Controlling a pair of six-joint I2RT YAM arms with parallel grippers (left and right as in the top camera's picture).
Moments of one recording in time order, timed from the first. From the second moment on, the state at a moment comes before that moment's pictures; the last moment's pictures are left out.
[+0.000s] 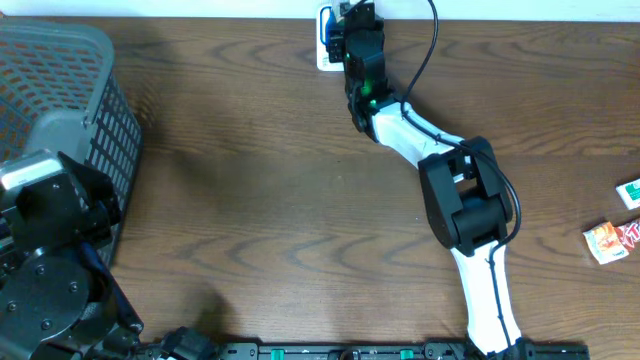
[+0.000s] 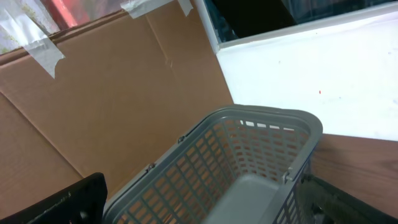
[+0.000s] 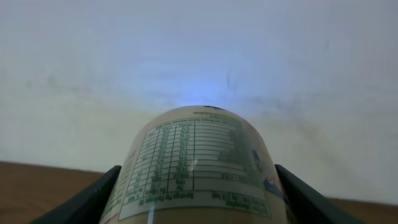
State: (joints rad) left arm -0.47 0.70 1.34 -0.76 -1.13 0.24; right arm 0.44 2.38 1.73 0.55 0.33 0.06
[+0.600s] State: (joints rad) left arm -0.47 0.70 1.34 -0.76 -1.13 0.24; right arm 0.44 2.43 1.75 0.50 0.33 0.06
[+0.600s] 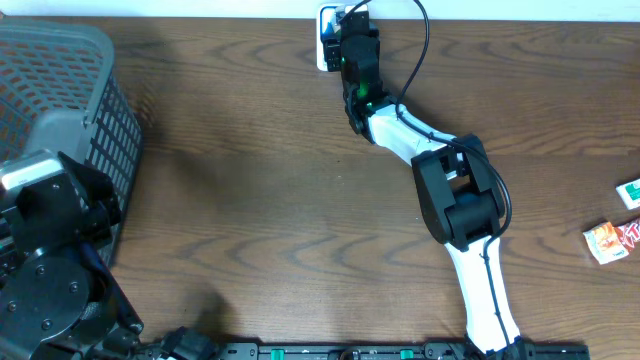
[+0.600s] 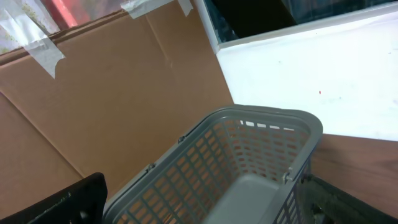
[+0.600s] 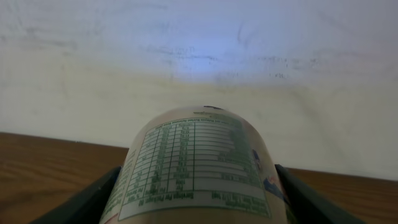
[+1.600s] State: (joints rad) left arm -0.47 0.70 1.34 -0.76 -1.13 0.24; right arm 0.43 2.43 1.75 0.47 0.28 0.06
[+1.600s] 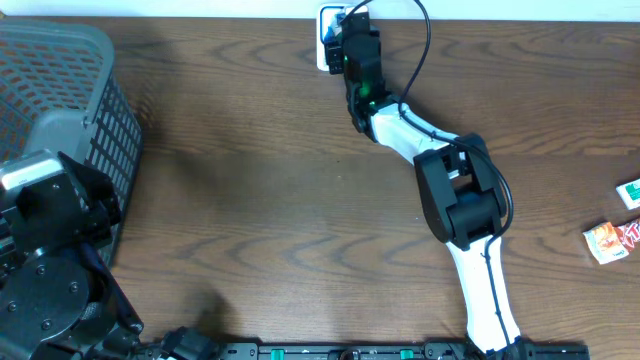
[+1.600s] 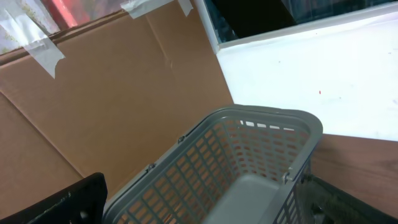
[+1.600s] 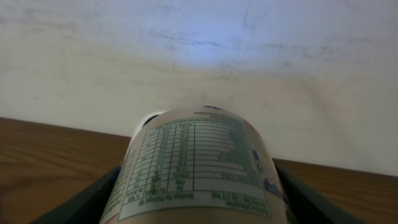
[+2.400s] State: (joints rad) left arm -0.47 0.70 1.34 -0.76 -1.13 0.24; right arm 0.45 2.43 1.75 0.42 0.25 -0.20
